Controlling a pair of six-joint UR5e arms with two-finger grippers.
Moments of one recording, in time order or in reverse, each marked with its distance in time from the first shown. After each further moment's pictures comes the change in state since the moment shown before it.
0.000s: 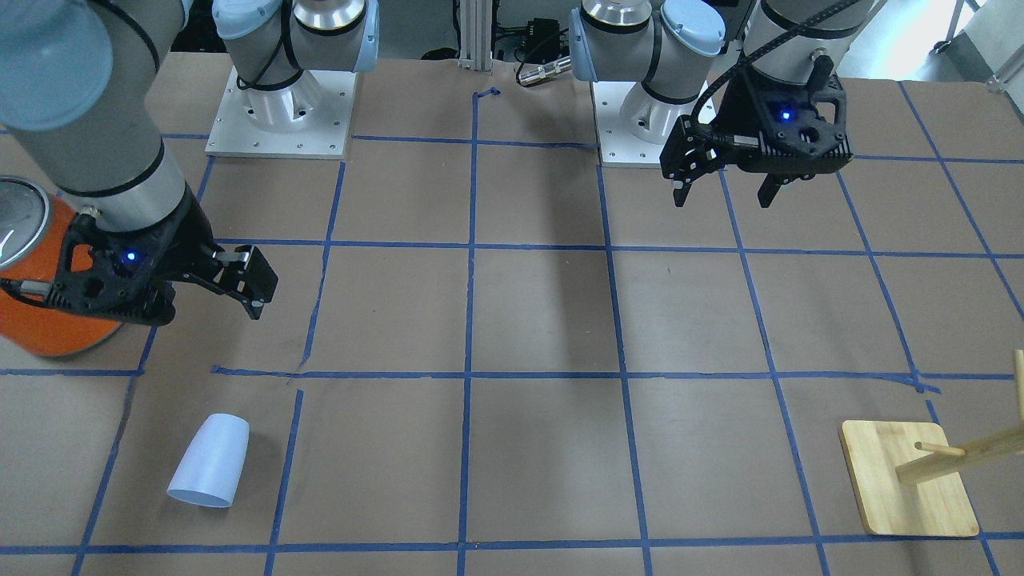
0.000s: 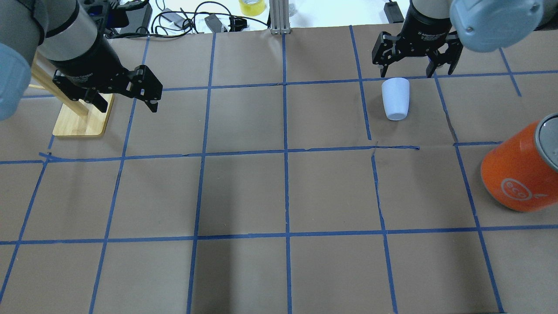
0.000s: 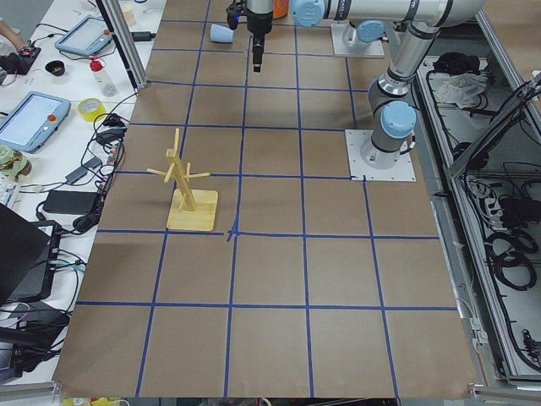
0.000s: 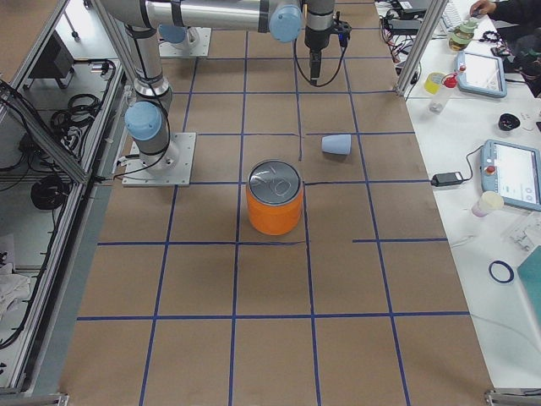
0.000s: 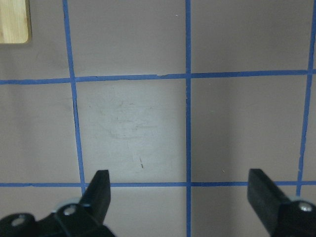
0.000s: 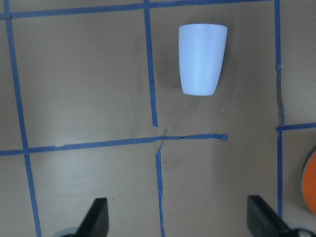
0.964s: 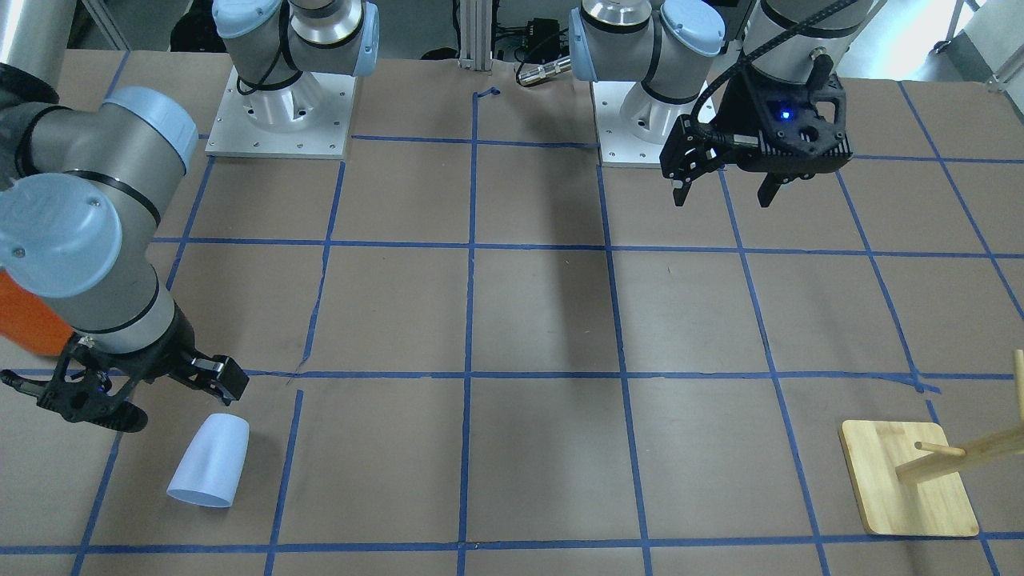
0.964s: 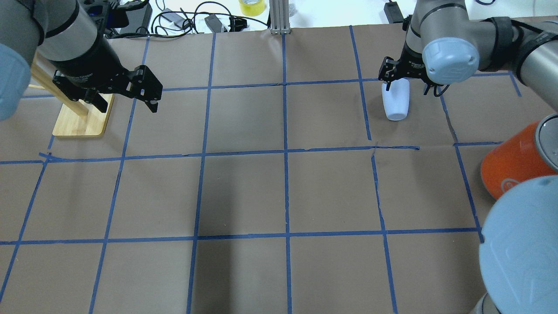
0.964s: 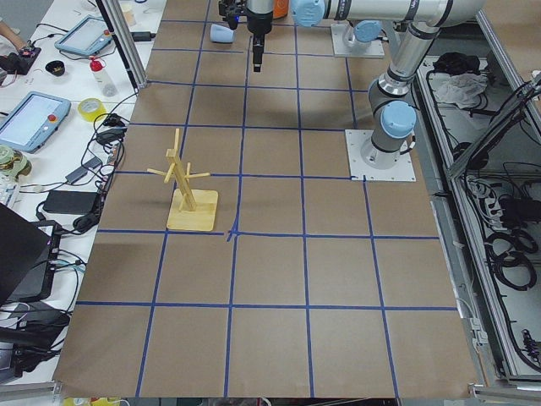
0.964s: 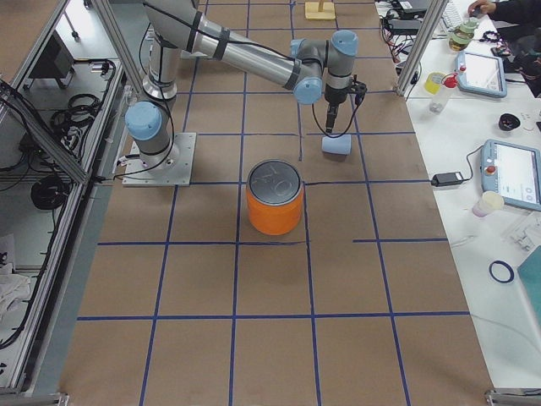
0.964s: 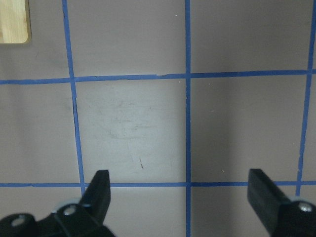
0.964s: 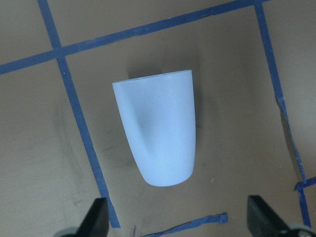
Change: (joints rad) left arm 0.000 0.000 0.000 0.000 -0.001 0.000; right arm -0.060 0.209 0.073 -0.284 -0.058 0.082
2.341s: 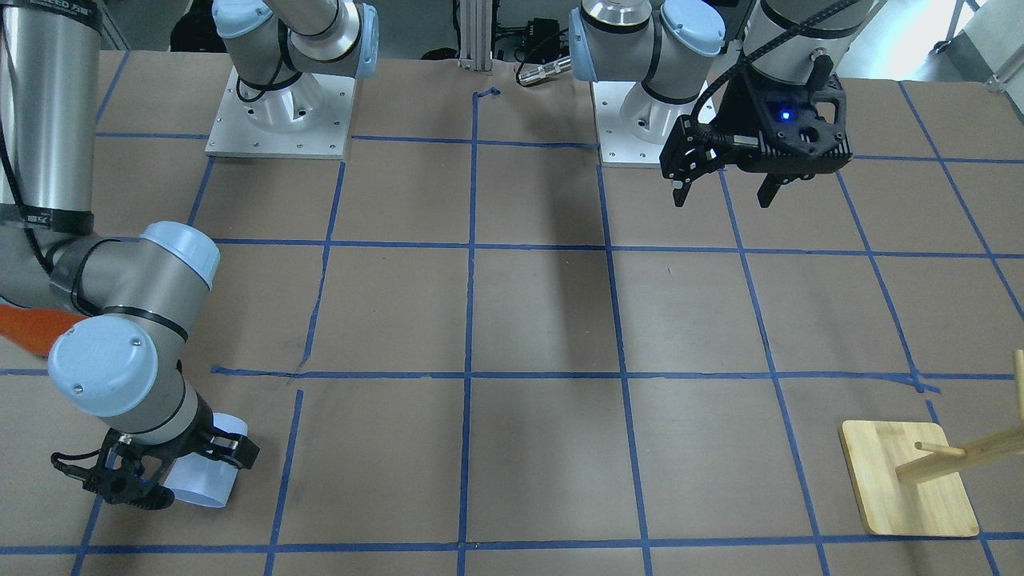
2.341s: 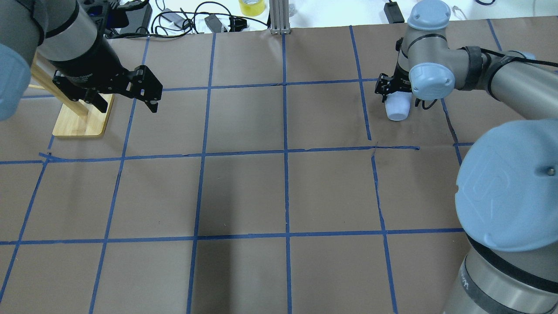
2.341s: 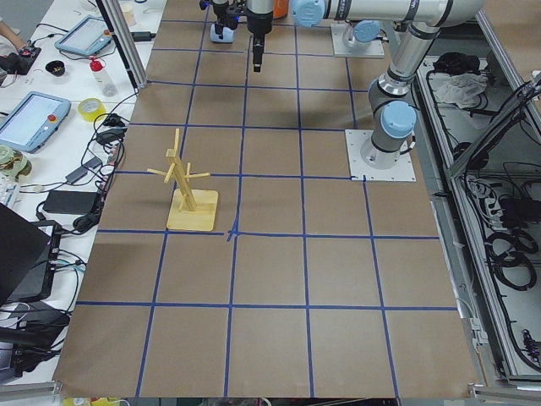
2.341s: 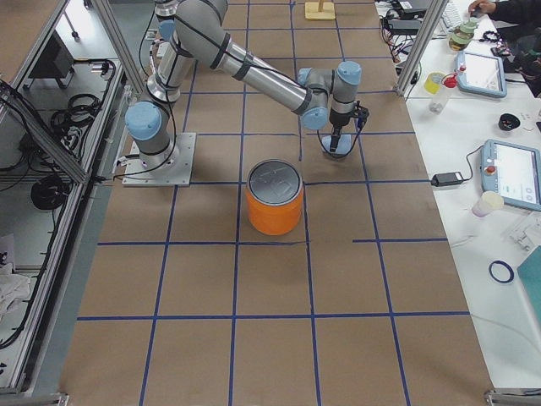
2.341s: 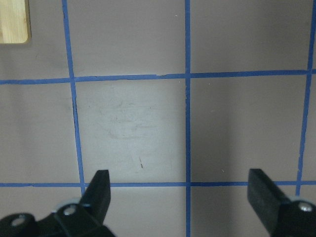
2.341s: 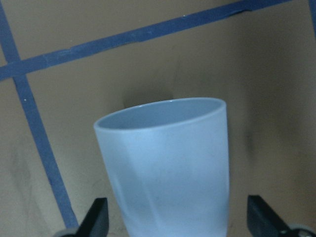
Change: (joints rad) left arm 0.000 0.000 0.000 0.000 0.000 0.000; right arm -0.025 0.157 -0.002 -0.142 -0.003 -0.017
